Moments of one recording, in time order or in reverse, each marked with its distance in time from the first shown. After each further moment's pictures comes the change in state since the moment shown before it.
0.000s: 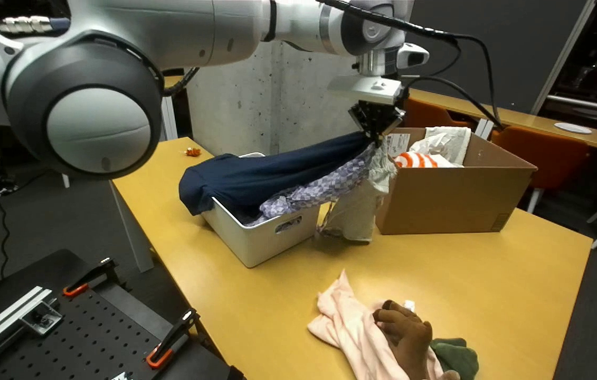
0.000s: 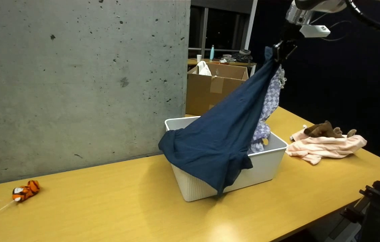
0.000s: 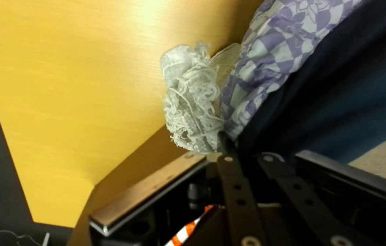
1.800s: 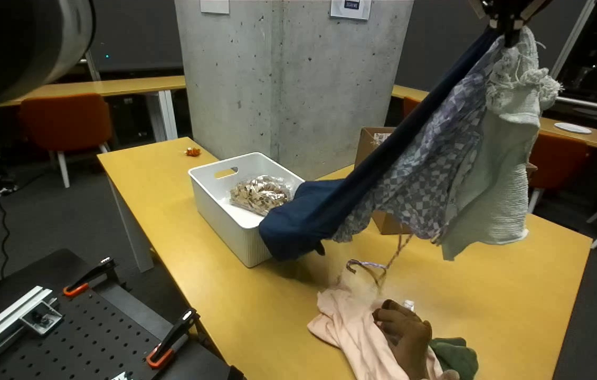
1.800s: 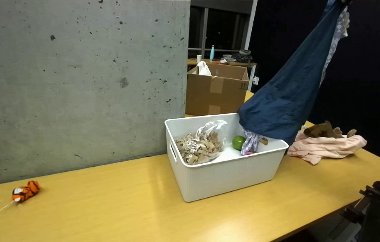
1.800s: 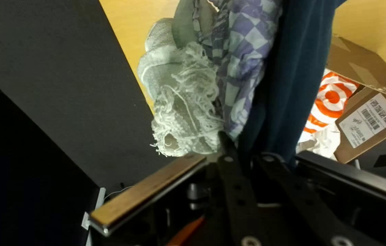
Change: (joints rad) arm -0.243 -0.280 -0.021 0.023 0.058 -0.087 0.124
